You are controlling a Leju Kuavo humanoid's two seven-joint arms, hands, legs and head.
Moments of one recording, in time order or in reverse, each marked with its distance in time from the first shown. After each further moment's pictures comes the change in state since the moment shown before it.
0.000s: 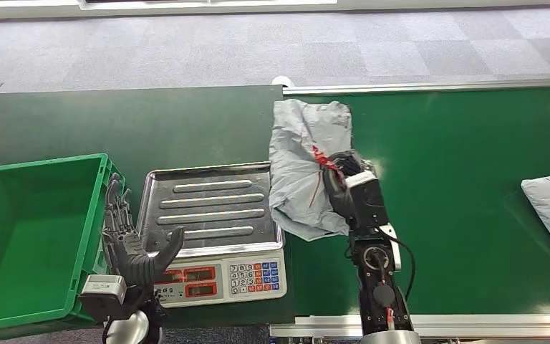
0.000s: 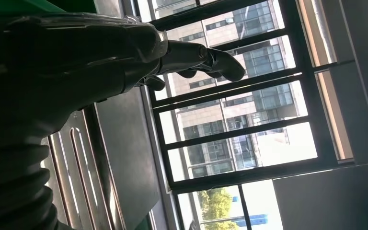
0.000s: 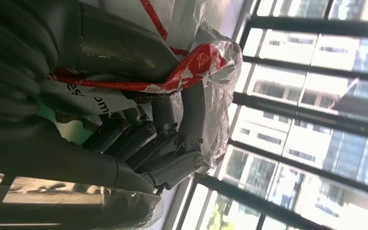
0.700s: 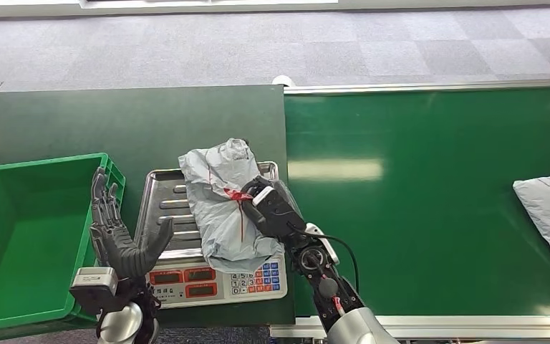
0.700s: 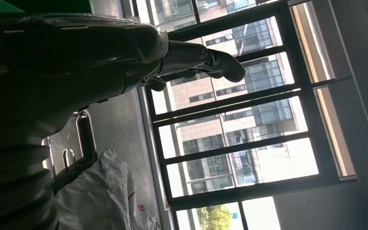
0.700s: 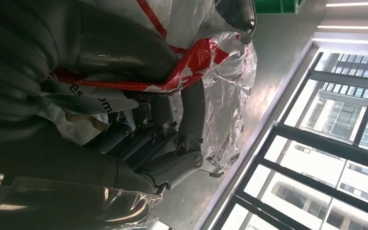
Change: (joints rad) left arm -0.018 -0.004 0.050 -0.005 -0.003 0.008 0.000; right arm -0.131 0.041 0.252 0.421 -0.019 0.002 -0.016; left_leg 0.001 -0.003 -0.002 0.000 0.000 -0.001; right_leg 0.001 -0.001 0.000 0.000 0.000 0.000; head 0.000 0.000
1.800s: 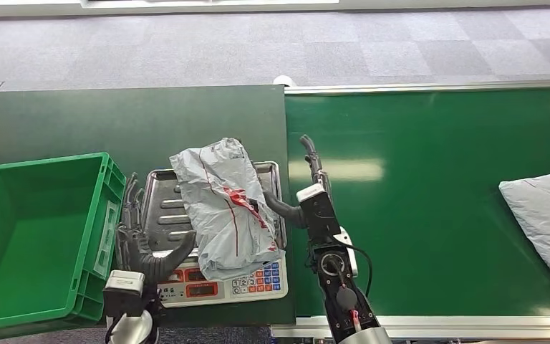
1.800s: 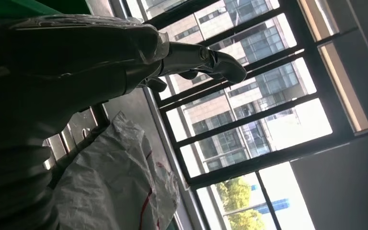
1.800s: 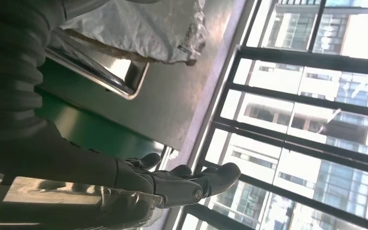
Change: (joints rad) left arm 0.009 -0.029 0.007 0.060 -0.190 -0.112 0.031; right arm 0.136 -0.008 -0.081 -0.305 -0.083 -0.180 -0.056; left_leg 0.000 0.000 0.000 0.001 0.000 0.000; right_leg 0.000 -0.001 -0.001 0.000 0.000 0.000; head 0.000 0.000
